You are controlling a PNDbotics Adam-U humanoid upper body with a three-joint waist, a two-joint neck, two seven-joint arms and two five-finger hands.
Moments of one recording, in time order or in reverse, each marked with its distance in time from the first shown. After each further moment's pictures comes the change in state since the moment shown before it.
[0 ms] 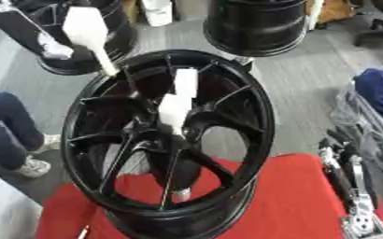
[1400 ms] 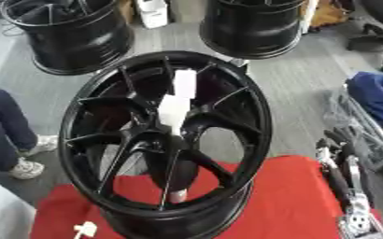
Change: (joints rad) left arm 0.331 -0.091 0.314 0.553 -0.366 0.092 0.491; right arm 0.001 0.009 -0.003 0.006 -0.002 -0.001 -0.005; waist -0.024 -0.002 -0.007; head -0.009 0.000
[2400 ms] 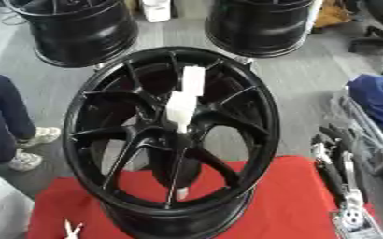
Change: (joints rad) left arm 0.481 -0.507 0.222 -0.975 0.548 0.134 0.161; right arm -0.015 0.018 -0.007 0.000 -0.001 0.003 -0.005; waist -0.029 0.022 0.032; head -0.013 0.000
